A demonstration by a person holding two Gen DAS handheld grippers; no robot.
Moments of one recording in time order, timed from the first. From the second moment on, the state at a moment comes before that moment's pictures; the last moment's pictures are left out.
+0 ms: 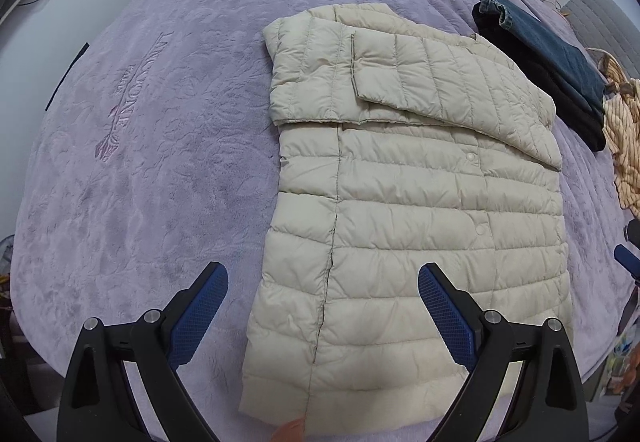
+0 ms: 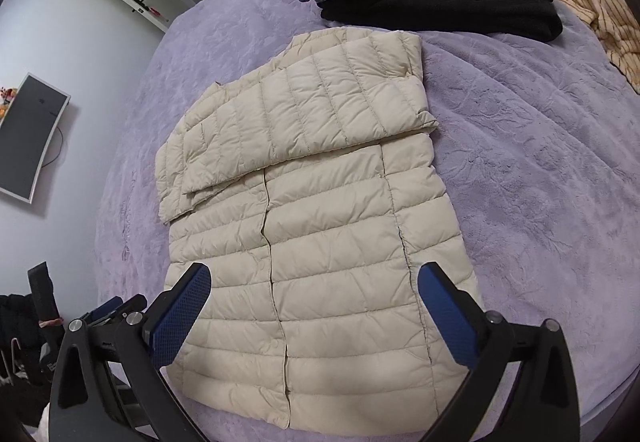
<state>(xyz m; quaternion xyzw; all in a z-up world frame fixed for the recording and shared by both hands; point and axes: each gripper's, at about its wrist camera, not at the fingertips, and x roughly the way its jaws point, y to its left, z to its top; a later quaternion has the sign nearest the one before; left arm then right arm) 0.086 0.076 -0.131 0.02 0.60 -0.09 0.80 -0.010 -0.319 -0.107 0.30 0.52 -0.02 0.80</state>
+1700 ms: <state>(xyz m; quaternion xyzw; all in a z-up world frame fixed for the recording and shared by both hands) 0.039 0.120 -0.249 -0.09 0.73 -0.20 0.65 -0.124 -0.358 -0.269 0.64 0.51 -0.02 0.57</state>
